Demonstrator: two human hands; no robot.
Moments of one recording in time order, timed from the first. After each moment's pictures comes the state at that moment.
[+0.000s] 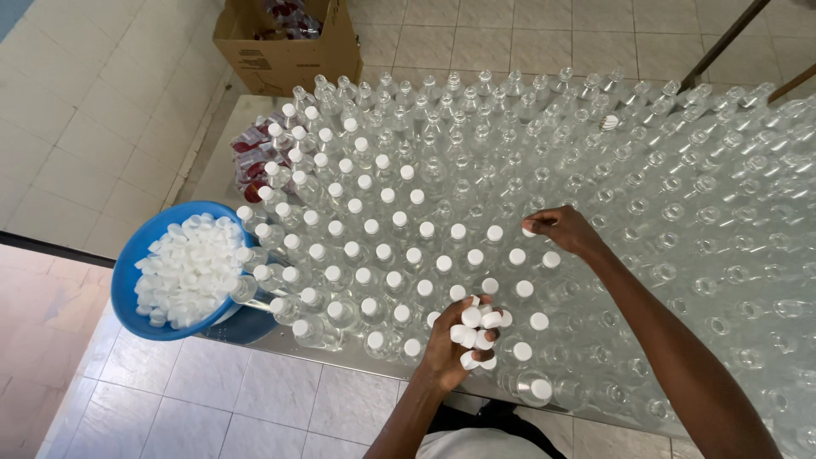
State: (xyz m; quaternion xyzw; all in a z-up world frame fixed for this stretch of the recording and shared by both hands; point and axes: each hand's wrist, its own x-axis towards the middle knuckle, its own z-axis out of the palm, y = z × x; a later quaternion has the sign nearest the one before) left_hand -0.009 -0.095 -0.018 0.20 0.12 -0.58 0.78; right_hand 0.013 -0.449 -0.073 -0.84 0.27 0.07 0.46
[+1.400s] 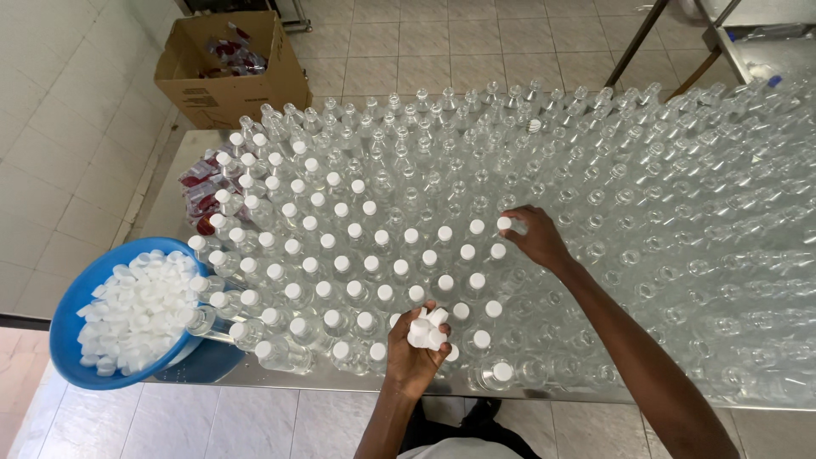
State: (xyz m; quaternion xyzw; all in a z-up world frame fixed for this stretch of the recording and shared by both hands) left_hand -0.028 -0.082 -0.042 0.21 0.16 -0.52 0.81; right_hand -0.062 -0.457 -0.086 -0.90 0.18 -0.18 0.36
